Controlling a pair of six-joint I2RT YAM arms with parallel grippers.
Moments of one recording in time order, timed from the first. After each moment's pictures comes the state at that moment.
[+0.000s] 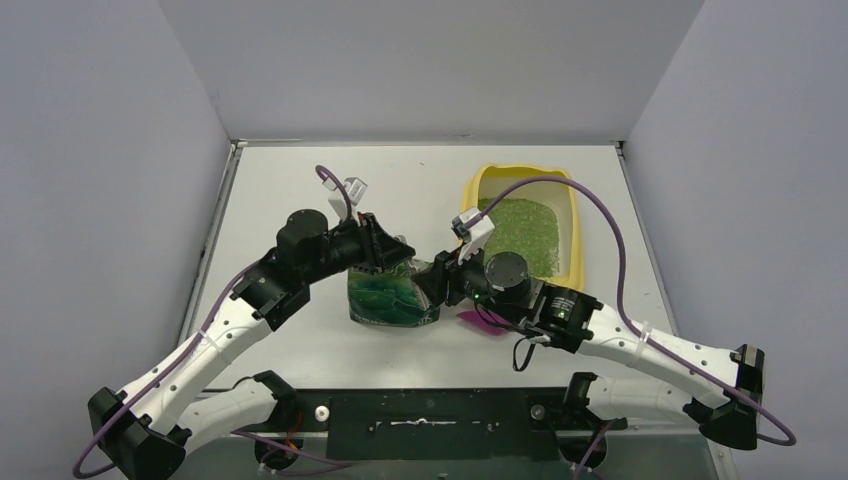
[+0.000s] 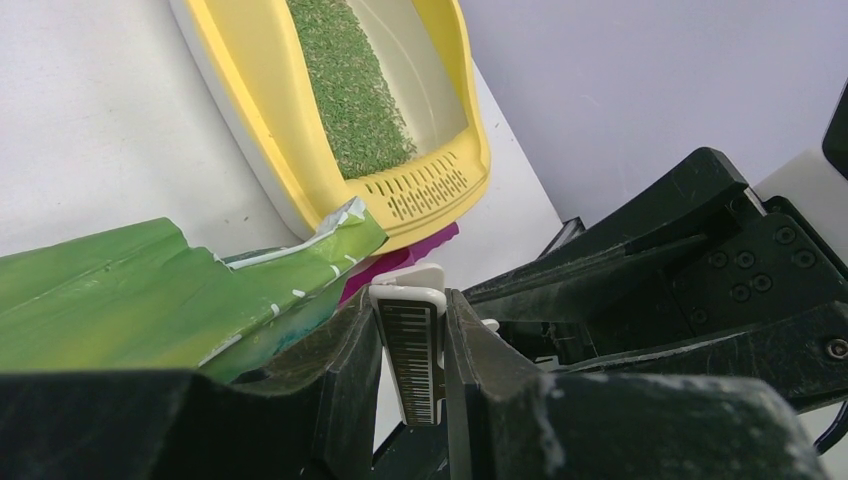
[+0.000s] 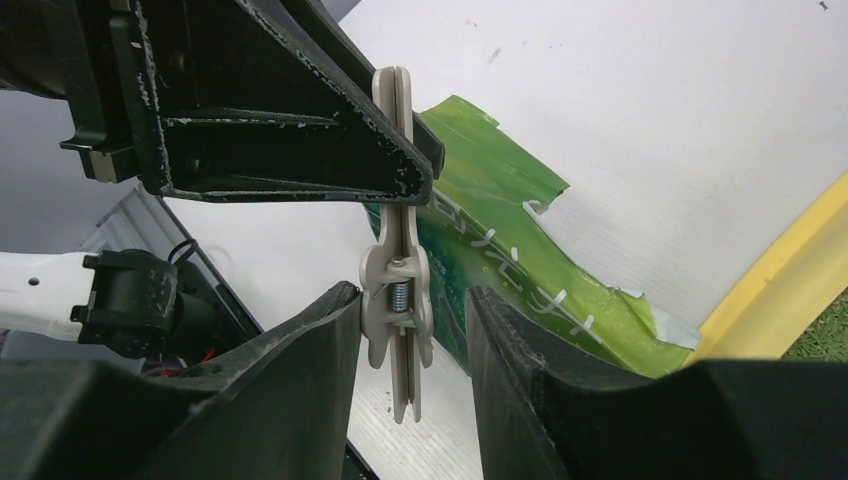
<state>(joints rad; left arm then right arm) -0.67 0.99 0.92 -0.19 0.28 -0.70 1.08 1.03 0.92 -0.16 0.22 0.38</state>
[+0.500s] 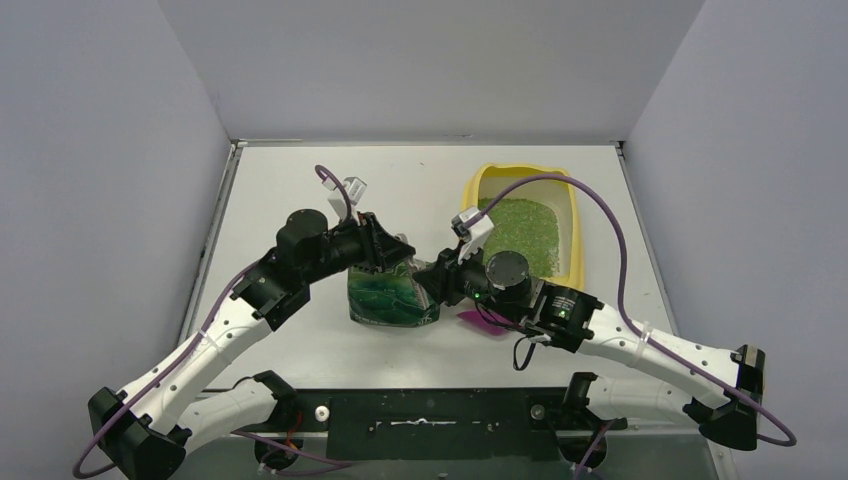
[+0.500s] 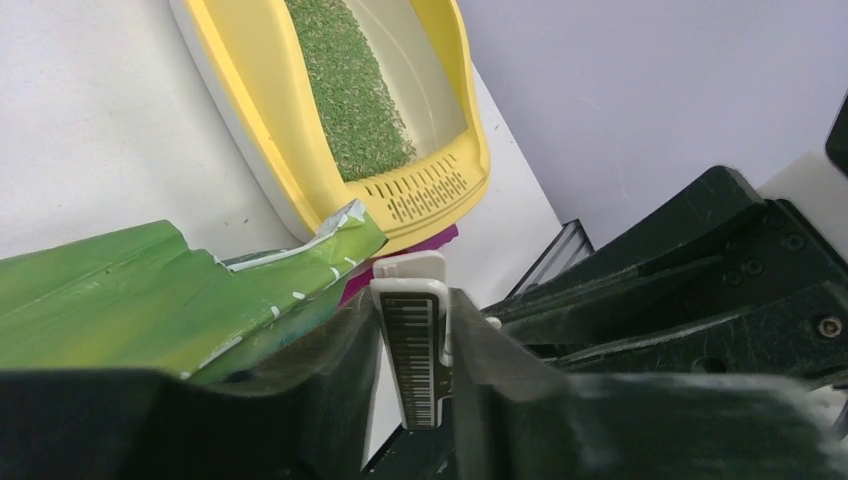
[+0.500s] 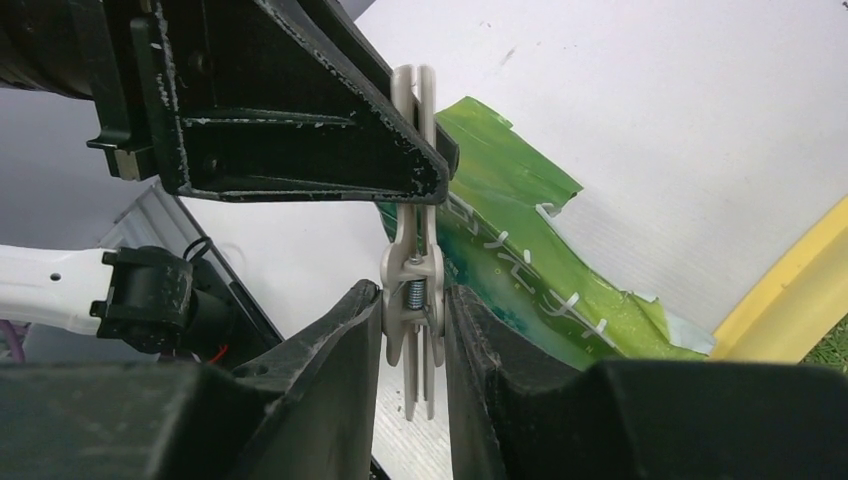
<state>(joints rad) -0.67 0.99 0.92 -0.18 0.28 -0.70 1.08 1.03 0.93 -0.15 0.19 0.39</state>
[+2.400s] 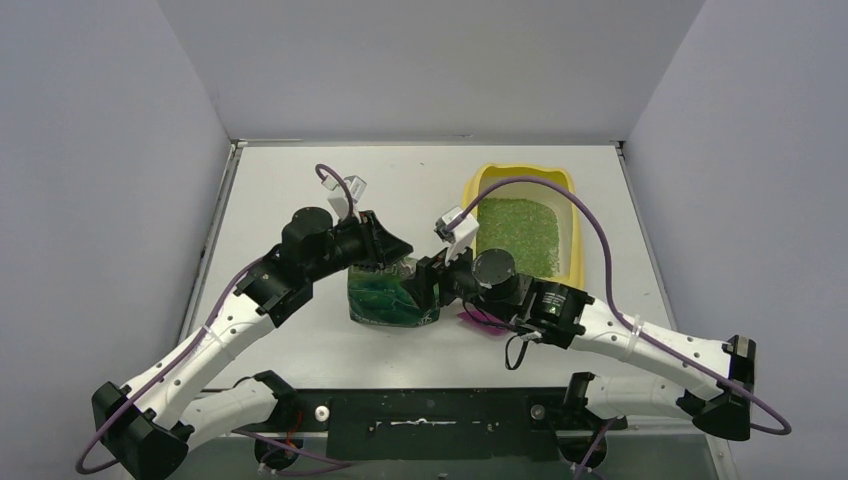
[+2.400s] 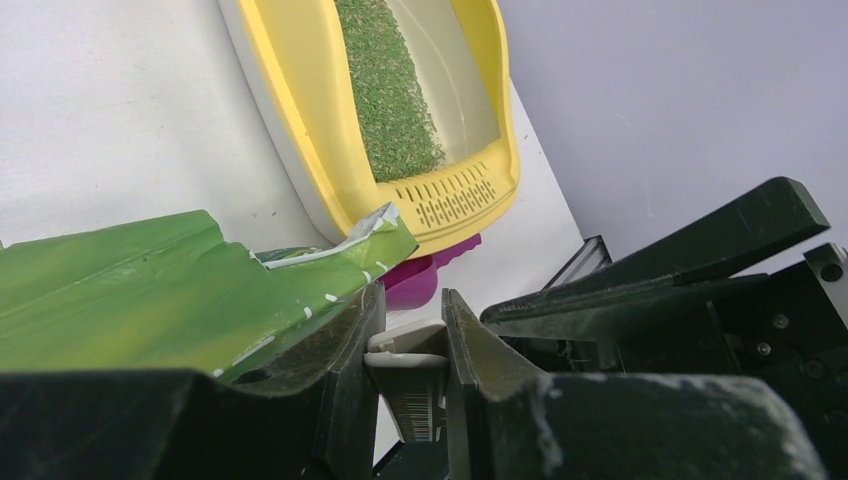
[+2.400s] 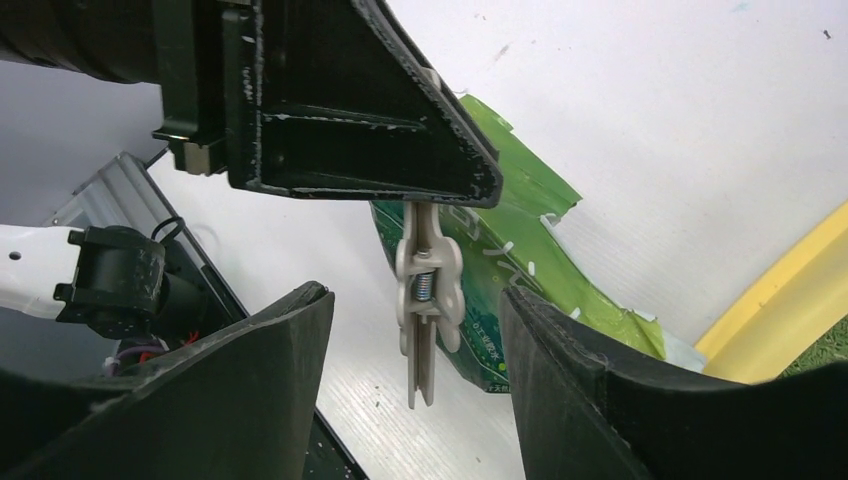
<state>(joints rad) -0.66 1.01 0.93 -0.22 0.22 -0.71 1.11 1.09 0.99 -0.20 0.21 0.32</state>
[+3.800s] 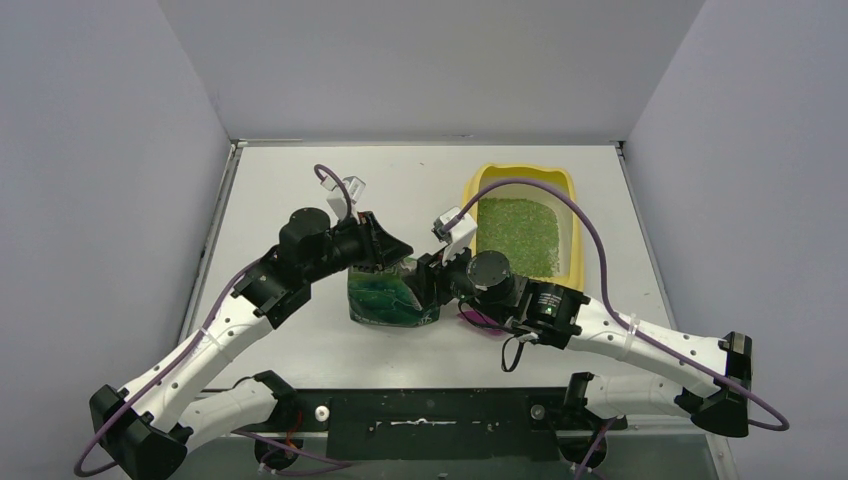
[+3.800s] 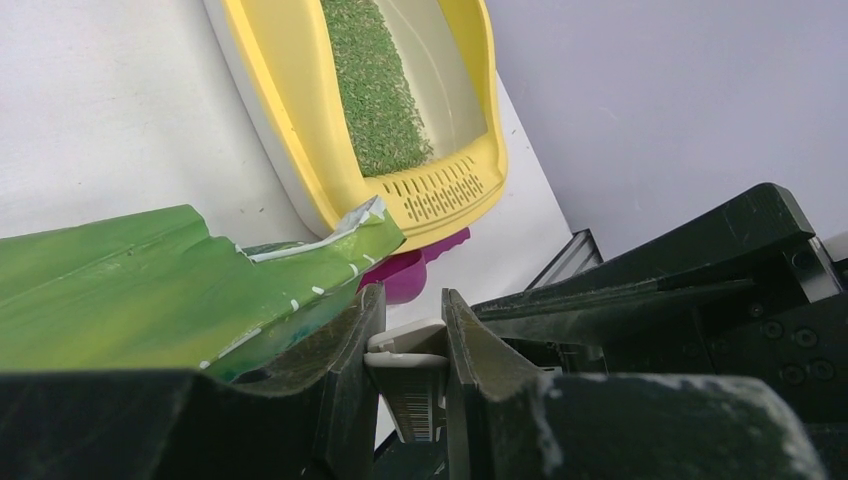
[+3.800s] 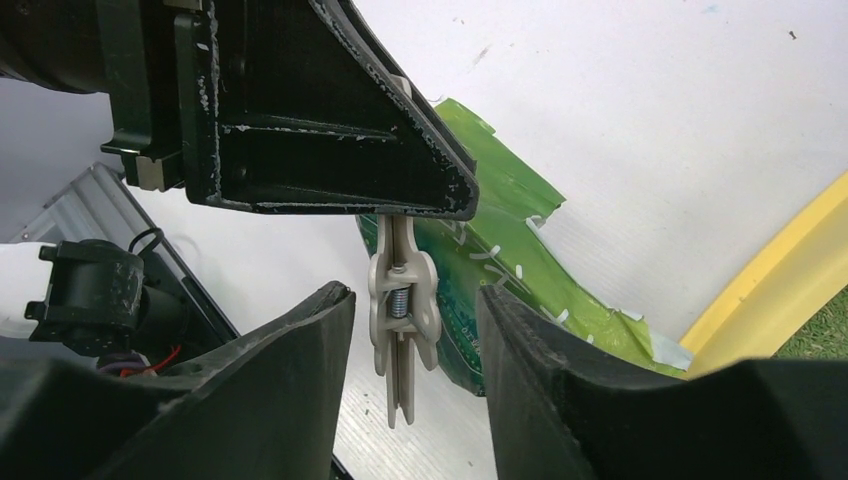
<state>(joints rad) -0.66 1.00 0.93 -0.22 0.24 -0.72 1.15 1.11 1.01 -0.20 0.29 0.31</state>
